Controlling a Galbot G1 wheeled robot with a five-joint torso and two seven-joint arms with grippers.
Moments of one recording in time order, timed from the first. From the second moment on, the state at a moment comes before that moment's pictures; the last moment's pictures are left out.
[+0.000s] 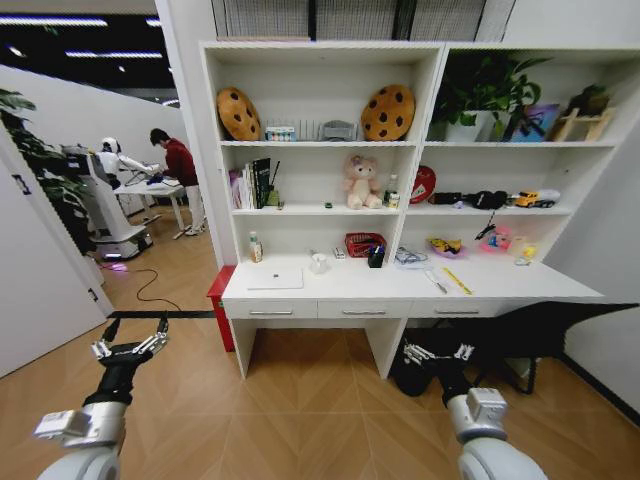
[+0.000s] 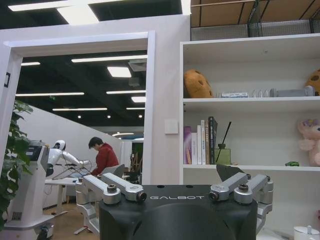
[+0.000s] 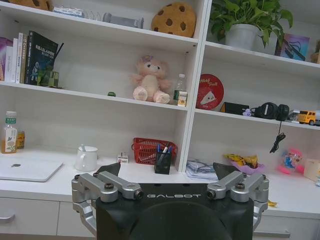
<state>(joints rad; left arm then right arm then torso) 1.62 -1.36 -0.99 -2.21 -0.45 -0.06 0.11 -1.67 1.32 0.67 2.34 0.15 -0.25 0.16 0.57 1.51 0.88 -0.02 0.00</state>
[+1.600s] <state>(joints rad) 1.62 -1.36 -0.99 -2.21 -0.45 -0.05 0.11 -1.67 1.32 0.67 2.34 0.15 -0.25 0.16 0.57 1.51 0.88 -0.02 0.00</state>
